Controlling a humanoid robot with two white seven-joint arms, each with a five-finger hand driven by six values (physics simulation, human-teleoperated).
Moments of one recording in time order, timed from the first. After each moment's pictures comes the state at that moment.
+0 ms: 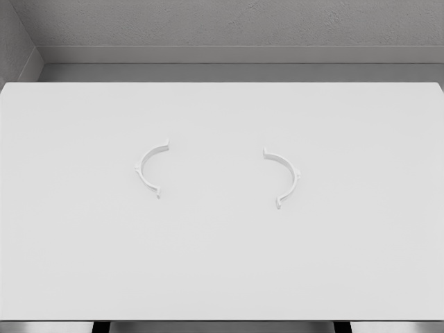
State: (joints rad) left arm -0.04 0.00 0.05 0.03 -0.34 -0.30 -0.19; right arm -0.04 0.00 -0.25 0.24 0.15 -0.29 0.54
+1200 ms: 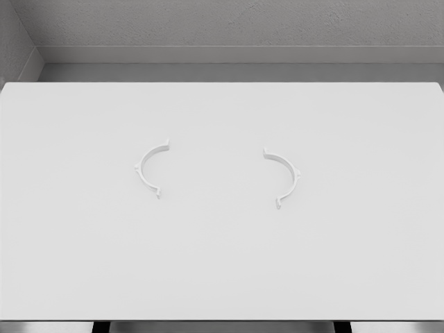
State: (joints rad) left arm -0.04 0.00 0.05 0.03 -0.34 -0.30 -0.19; right arm -0.02 0.00 -0.25 0.21 0.15 -0.18 0.10
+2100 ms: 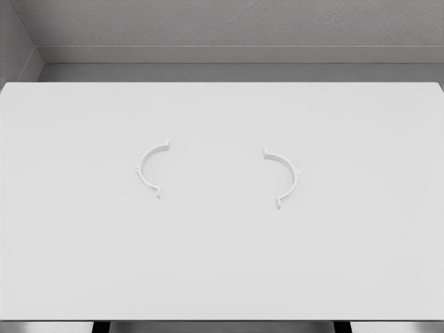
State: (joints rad) left arm -0.04 0.00 0.05 0.03 -0.34 -0.30 -0.19; right arm 0.03 0.00 0.02 0.21 0.15 -0.18 0.04
